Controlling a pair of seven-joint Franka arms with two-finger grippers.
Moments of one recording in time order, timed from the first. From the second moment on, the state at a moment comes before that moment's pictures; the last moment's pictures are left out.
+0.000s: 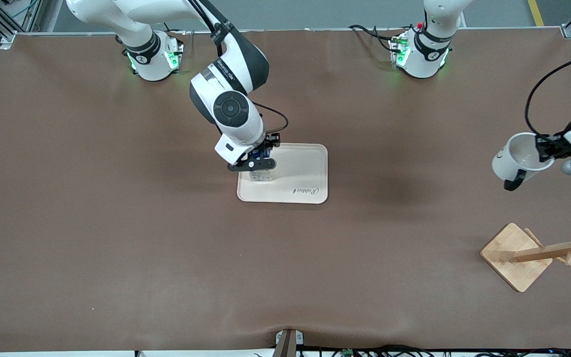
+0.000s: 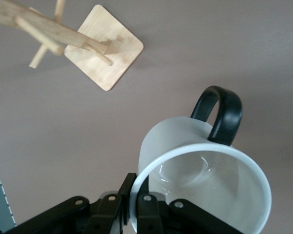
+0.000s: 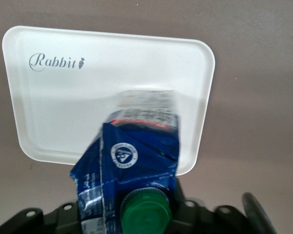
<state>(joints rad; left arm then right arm) 0.68 0.09 -0.63 -1.65 0.17 1.68 0.19 0.64 0.44 0.07 -1.68 0.17 1.98 0.58</state>
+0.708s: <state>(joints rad) 0.82 0.22 -0.63 -1.57 0.12 1.73 0.38 0.56 0.37 -0.05 -1.48 -0.01 1.63 0.53</state>
